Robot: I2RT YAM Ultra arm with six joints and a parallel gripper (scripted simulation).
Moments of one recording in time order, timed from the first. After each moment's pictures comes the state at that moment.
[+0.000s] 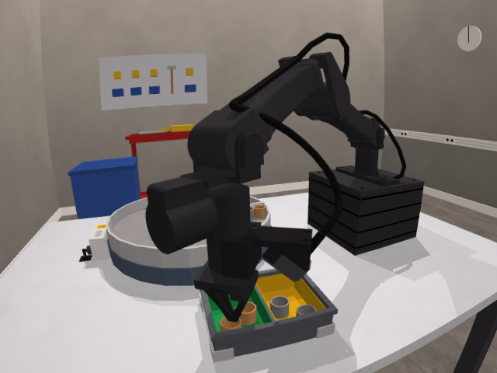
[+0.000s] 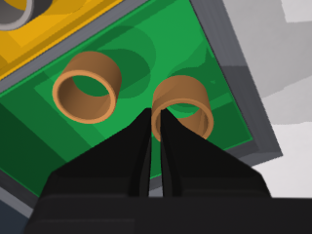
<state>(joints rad) 0.51 2.85 2.37 -1.09 0.00 -2.03</state>
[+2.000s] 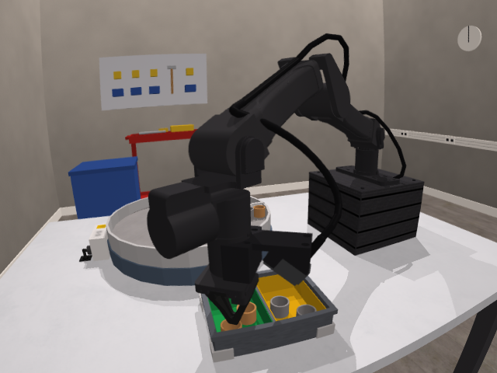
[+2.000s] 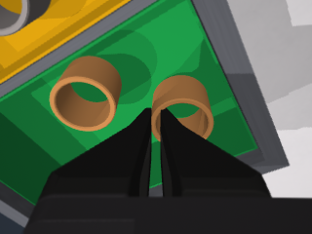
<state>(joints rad) 0.51 2.86 2.36 -1.07 0.00 -2.04</state>
